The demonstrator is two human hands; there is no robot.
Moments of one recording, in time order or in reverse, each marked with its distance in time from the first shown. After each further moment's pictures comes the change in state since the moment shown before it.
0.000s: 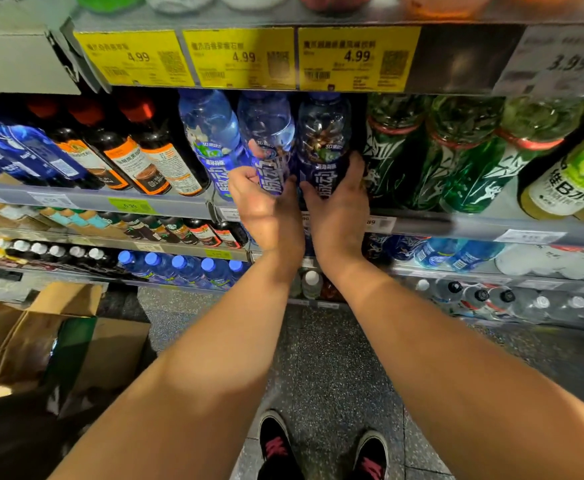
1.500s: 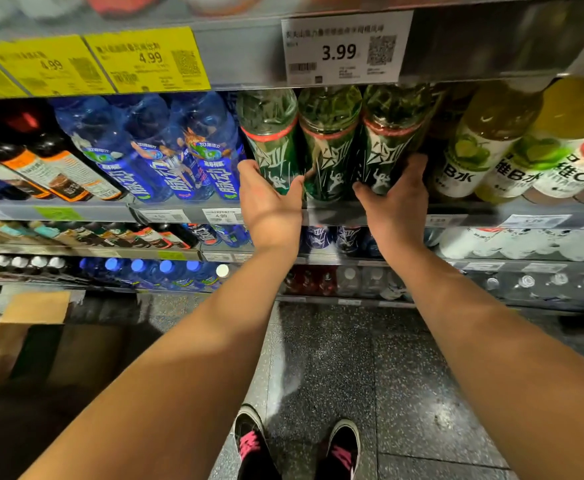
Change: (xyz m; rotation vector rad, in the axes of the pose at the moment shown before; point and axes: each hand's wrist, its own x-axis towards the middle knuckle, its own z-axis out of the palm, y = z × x) left_hand -0.088 0.014 0.094 0.331 -0.210 0.152; right_hand 0.071 0.116 -0.166 0.022 0.021 0.127
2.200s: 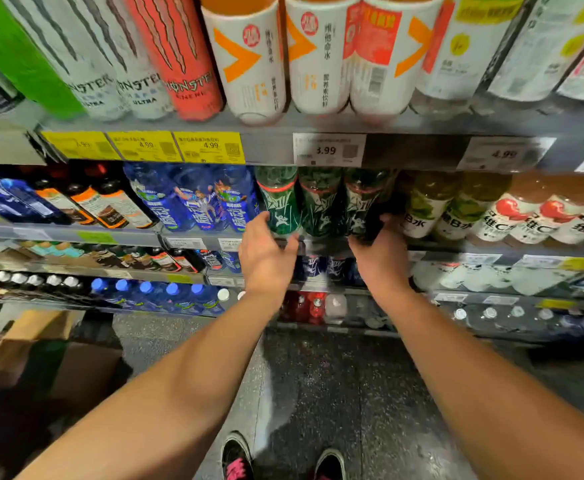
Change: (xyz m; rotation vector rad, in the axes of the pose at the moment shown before) left_hand -0.039 0.030 -0.066 0.173 -0.177 0.041; right_hand -0.034 -0.038 -0.049 -0.254 -0.134 0.061
